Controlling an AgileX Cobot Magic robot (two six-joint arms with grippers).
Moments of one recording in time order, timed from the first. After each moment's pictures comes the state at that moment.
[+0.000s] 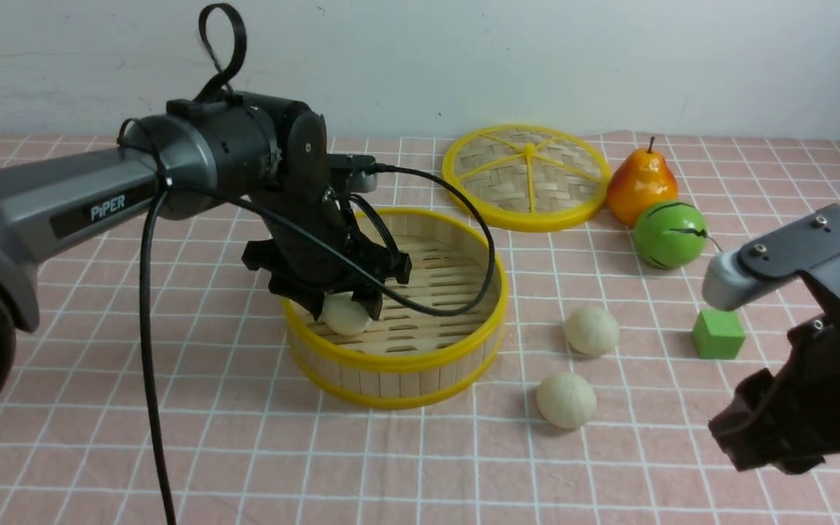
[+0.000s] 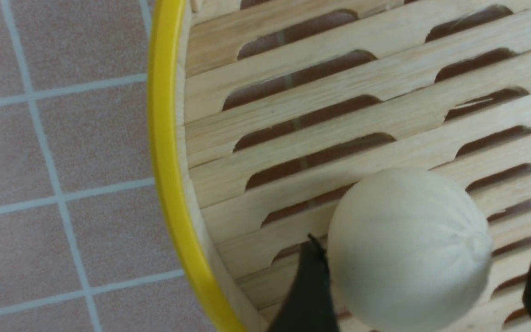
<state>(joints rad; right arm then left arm) 0.42 1.20 -0.92 0.08 0.85 -0.03 -0.40 2.08 -1.73 -0.05 0.91 -0.19</state>
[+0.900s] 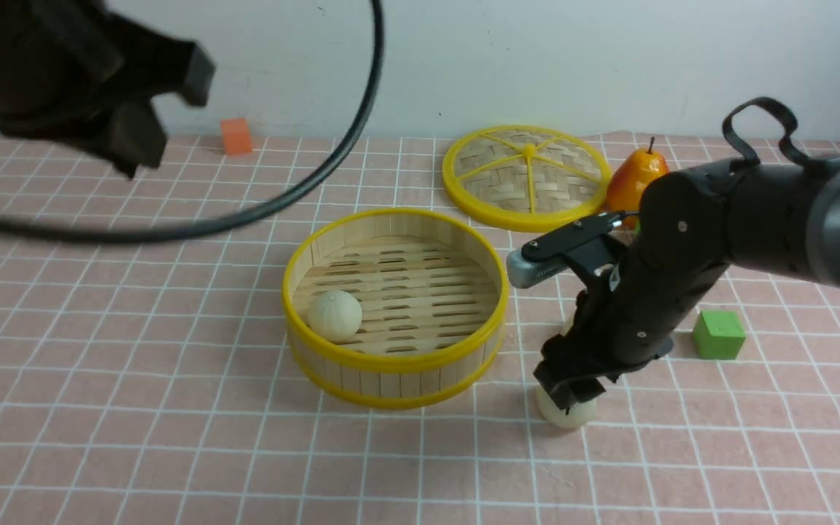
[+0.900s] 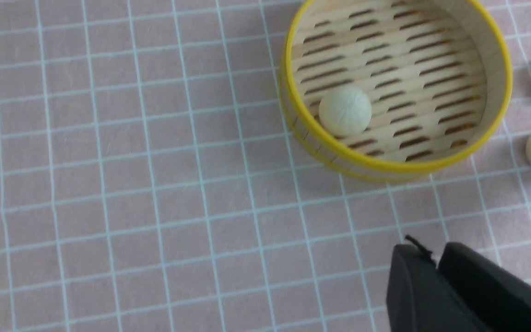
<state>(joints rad) 0.42 1.89 -1.31 0.11 0.75 -0.14 -0.40 1.27 -1.53 0.07 1.25 -0.23</state>
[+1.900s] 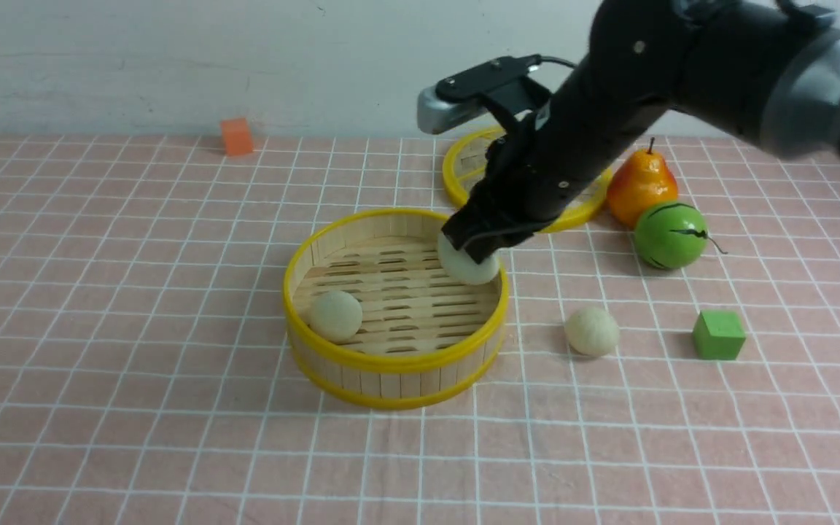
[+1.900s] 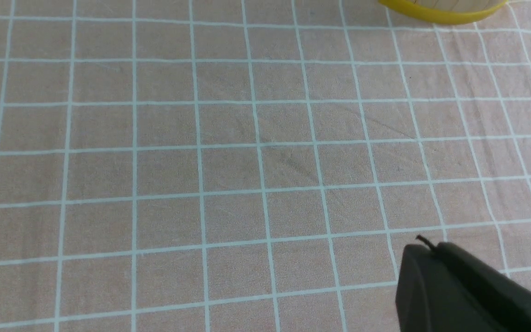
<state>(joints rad) 0.50 2.02 -1.88 0.25 0.98 -0.28 -0.40 0.30 -0.61 0.07 1.11 -0.34</state>
